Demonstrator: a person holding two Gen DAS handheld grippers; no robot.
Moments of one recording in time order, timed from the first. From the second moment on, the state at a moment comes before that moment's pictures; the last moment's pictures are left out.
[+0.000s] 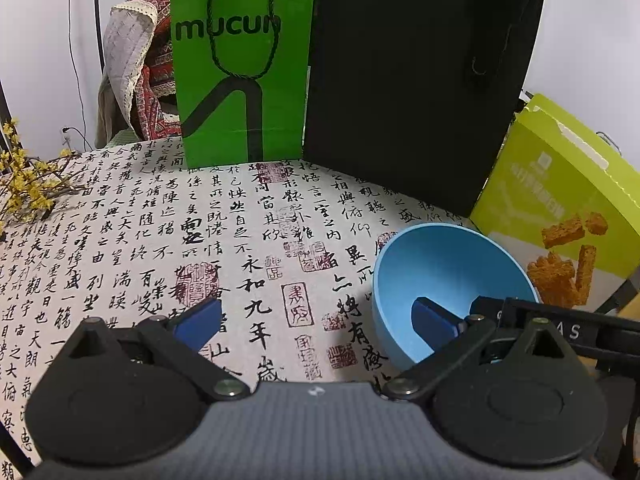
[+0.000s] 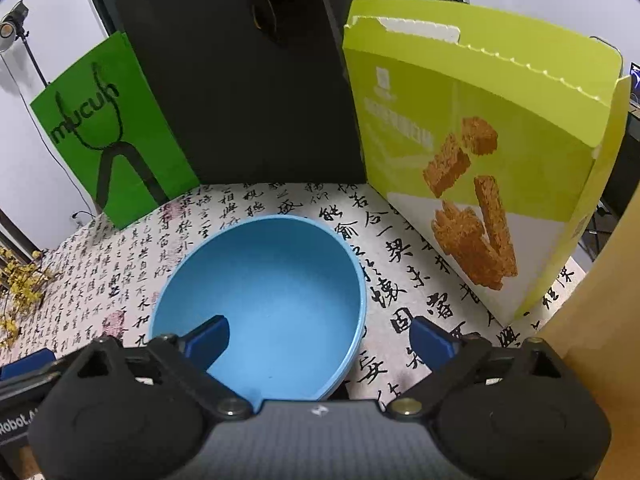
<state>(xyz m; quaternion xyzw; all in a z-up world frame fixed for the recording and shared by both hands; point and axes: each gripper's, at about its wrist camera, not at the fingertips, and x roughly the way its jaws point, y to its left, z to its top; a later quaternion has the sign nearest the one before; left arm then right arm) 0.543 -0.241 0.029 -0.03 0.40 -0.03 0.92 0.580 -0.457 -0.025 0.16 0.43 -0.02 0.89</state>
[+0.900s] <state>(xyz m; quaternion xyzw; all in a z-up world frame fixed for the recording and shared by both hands) 0.571 -0.268 0.002 -0.04 0.43 -0.05 0.90 0.591 -0.458 -0.041 0.17 0.45 -0.03 0.88</state>
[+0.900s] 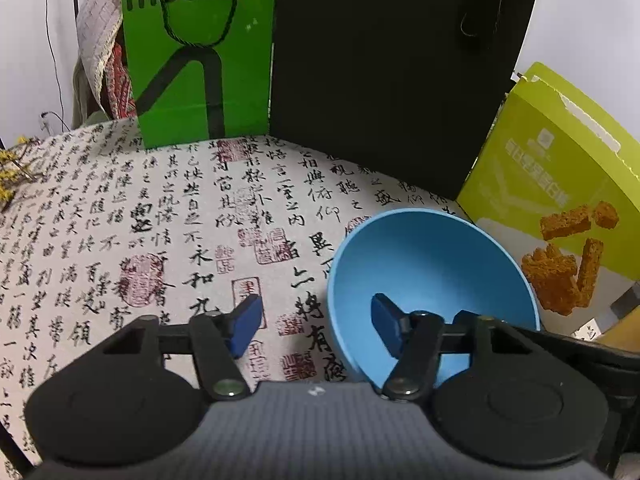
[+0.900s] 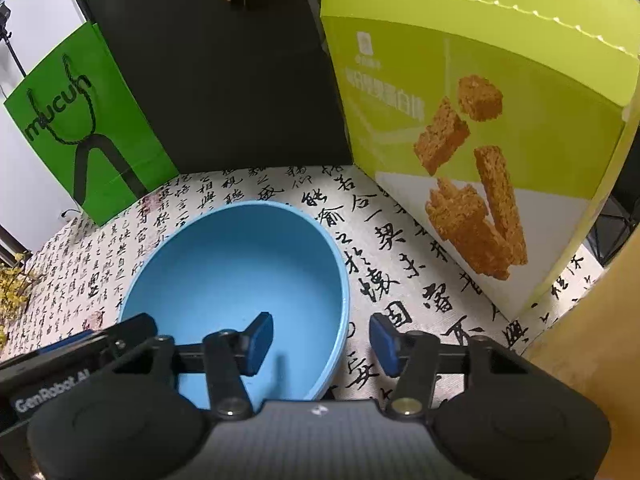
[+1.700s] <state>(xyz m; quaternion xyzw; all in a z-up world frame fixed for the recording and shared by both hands) 0.579 -0.283 -0.010 -0.05 0.45 -0.06 0.89 0.591 -0.460 -0.049 0.20 0.46 -0.05 0.86</state>
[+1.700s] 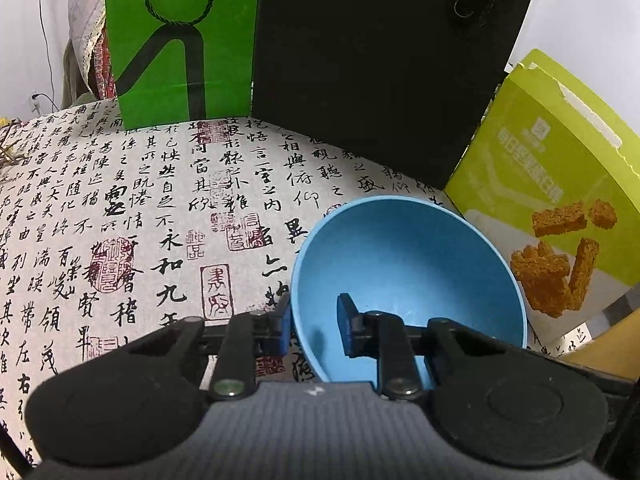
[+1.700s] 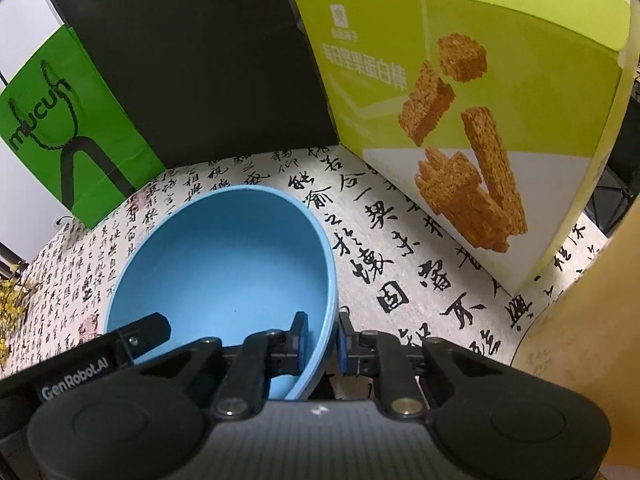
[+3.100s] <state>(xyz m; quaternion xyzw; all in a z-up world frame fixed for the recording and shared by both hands) 0.543 -0.259 0.035 -0.05 0.41 -0.03 0.91 0.565 -0.437 -0.018 0.20 0.44 -0.01 0.88</state>
